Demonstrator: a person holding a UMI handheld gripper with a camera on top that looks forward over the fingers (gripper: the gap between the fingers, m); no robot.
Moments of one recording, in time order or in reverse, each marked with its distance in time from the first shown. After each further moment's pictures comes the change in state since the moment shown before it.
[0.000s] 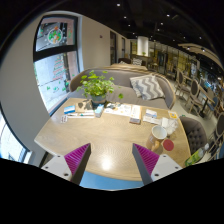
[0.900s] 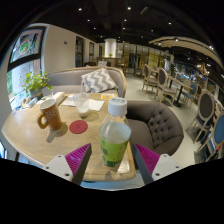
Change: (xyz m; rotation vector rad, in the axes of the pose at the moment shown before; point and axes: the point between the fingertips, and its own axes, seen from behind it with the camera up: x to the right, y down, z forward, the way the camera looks) arm 0.477 0.179 0.038 0.079 0.249 0.122
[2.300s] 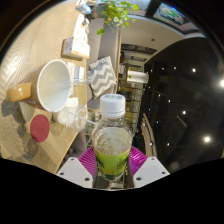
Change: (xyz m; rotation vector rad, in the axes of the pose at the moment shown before) arm -0.116 -0.223 0.067 0.010 0.701 -1.421
